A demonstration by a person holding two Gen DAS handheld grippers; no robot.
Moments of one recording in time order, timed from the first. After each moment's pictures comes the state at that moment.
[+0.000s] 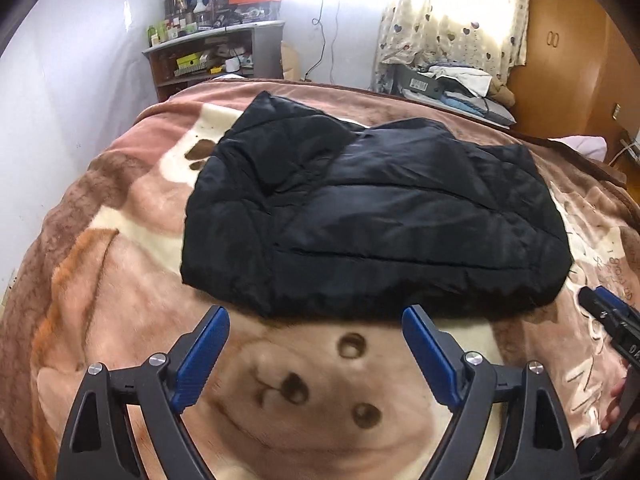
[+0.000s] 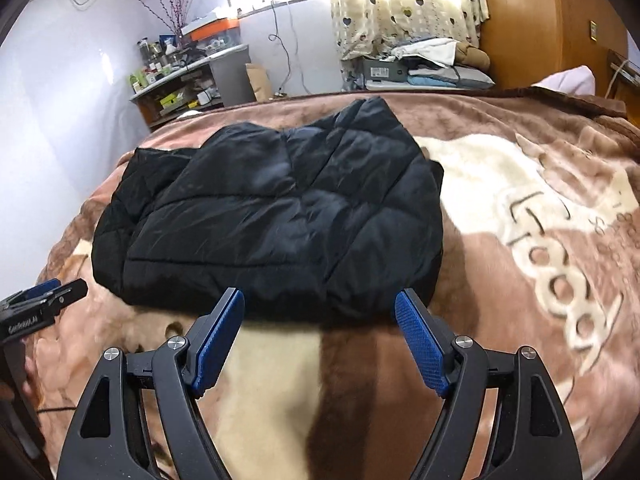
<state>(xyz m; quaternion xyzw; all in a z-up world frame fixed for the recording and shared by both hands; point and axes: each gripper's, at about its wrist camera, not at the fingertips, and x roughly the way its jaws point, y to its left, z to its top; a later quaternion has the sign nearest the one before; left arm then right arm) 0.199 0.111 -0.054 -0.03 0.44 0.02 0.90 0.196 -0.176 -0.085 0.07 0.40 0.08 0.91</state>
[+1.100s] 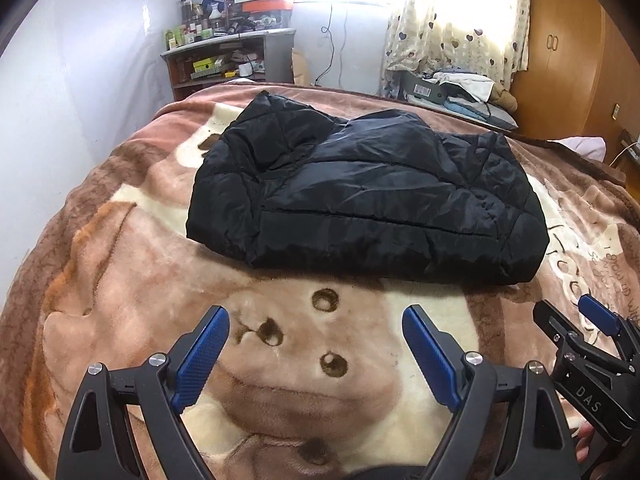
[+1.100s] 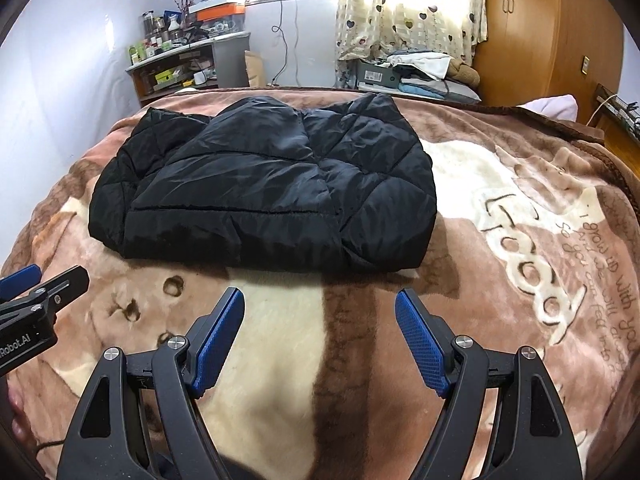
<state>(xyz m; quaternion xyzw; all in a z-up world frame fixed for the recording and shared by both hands) 0.140 0.076 -0.046 -0.04 0.43 0.05 0.90 0.141 -0.135 -0.080 0.00 0.40 0.04 0.92</state>
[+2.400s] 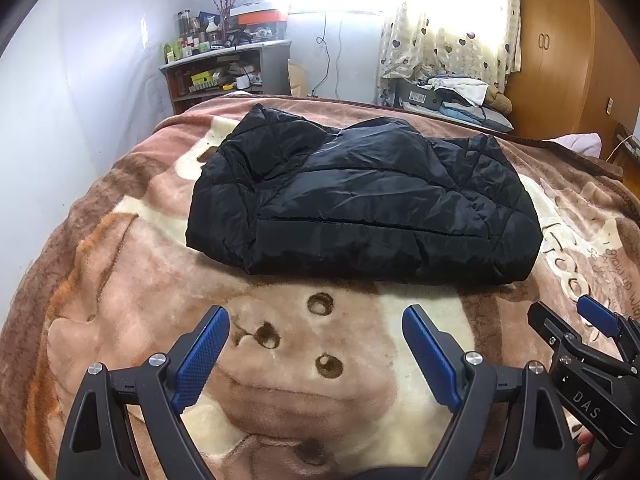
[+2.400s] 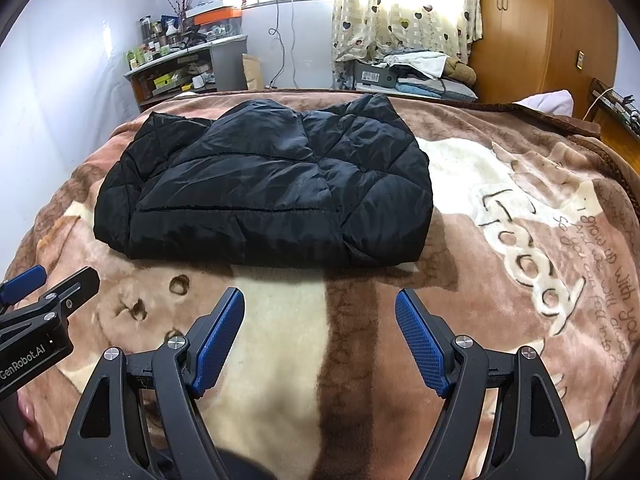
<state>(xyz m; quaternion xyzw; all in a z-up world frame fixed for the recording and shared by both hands) 0.130 0.067 -0.041 -0.02 0.41 0.05 0.91 0.130 -0.131 -0.077 0.01 0.40 0.03 0.92</state>
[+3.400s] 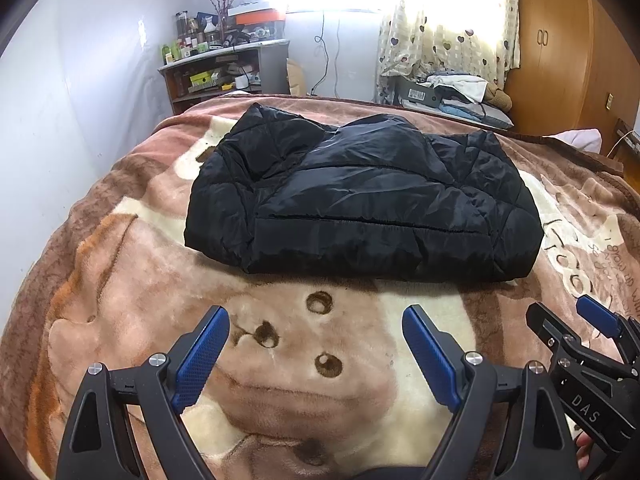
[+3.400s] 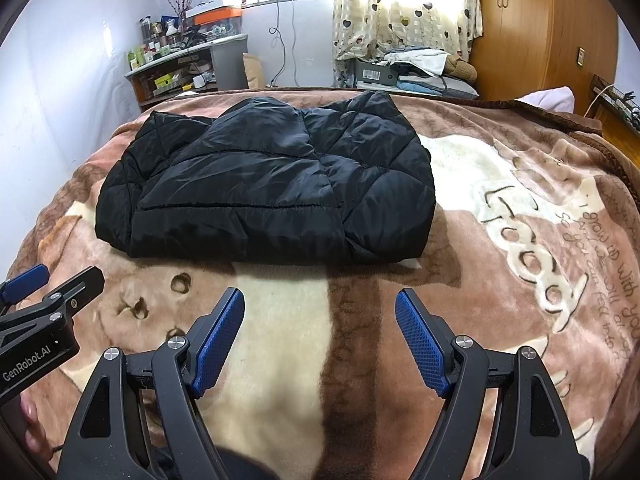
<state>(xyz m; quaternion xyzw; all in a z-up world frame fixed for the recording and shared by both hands) 0.130 0.066 -0.043 -0.02 0.41 0.05 0.91 0.130 -0.128 -0.080 0.01 0.40 0.03 0.92</state>
